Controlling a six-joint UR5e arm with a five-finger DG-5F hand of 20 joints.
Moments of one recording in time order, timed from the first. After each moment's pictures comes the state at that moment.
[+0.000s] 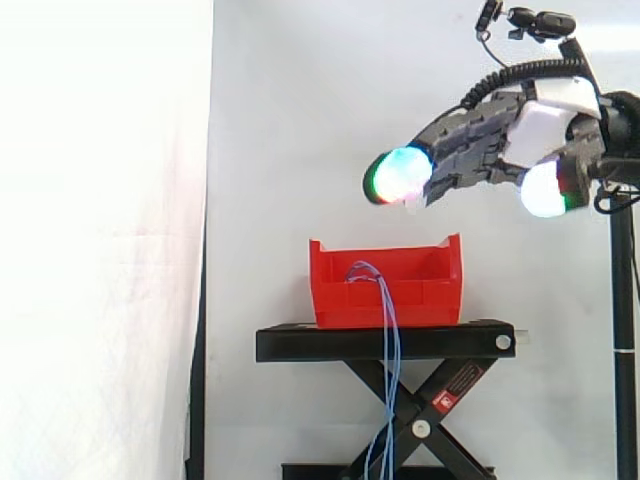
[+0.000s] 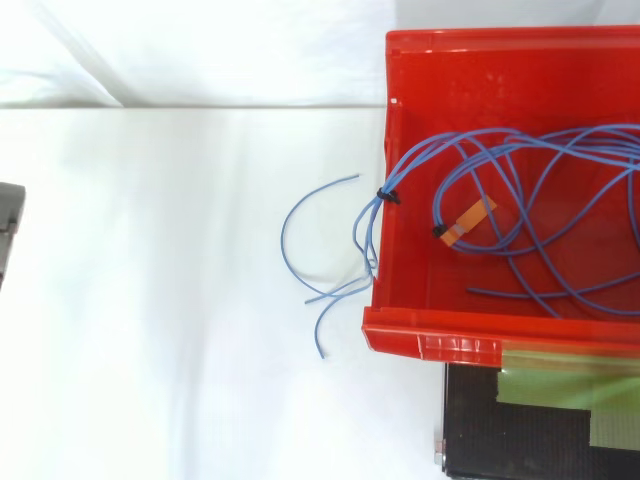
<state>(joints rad) 0.15 -1.85 -1.59 -2.65 -1.52 -1.04</state>
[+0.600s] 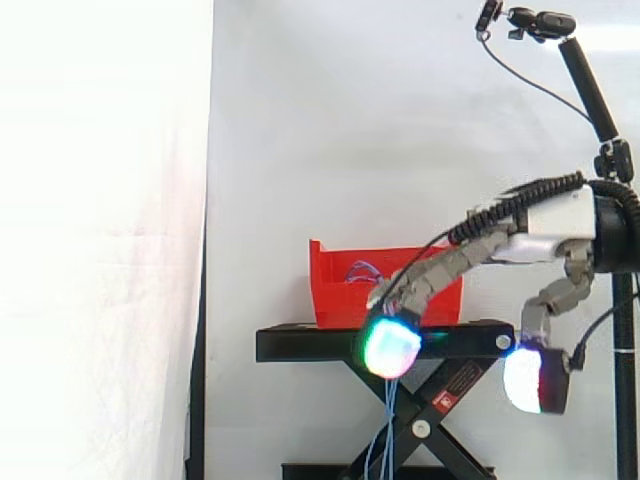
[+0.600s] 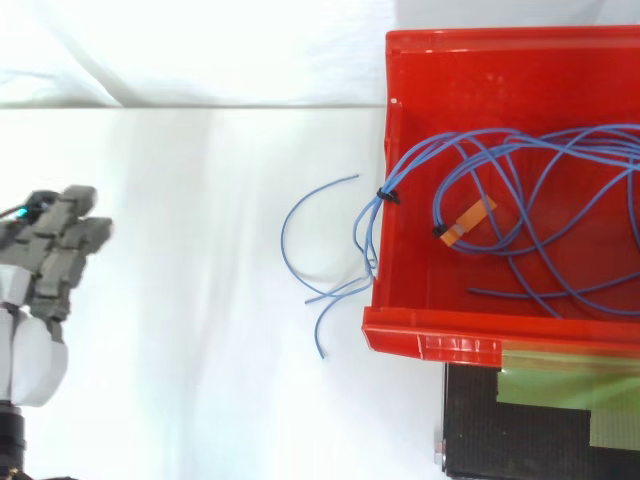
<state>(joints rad) 0.16 -1.98 -1.59 -2.69 -1.54 -1.52</state>
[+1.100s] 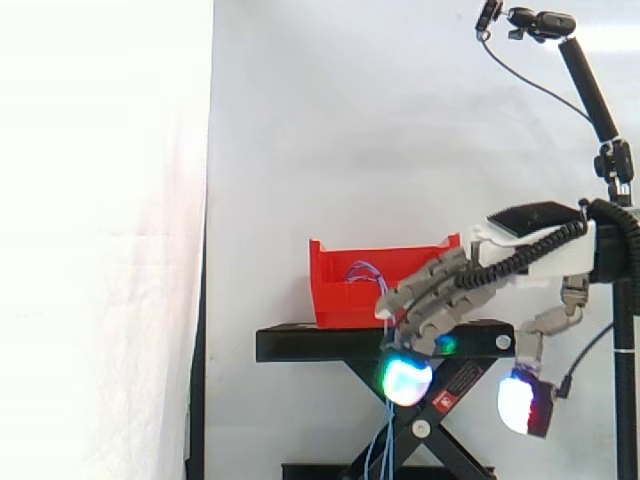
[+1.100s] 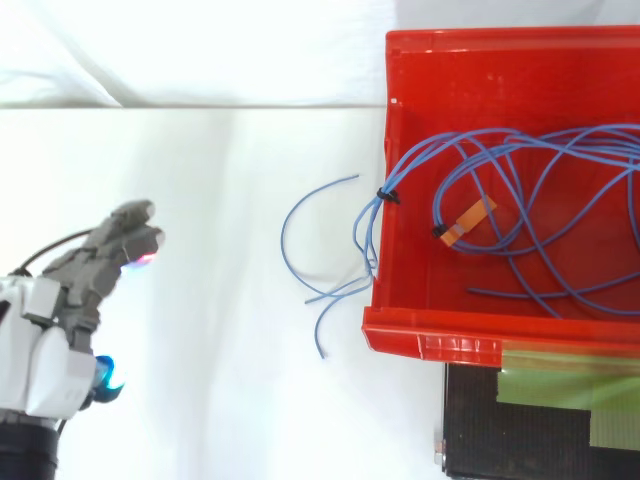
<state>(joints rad) 0.14 -1.98 -1.56 -2.84 -1.54 -1.93</state>
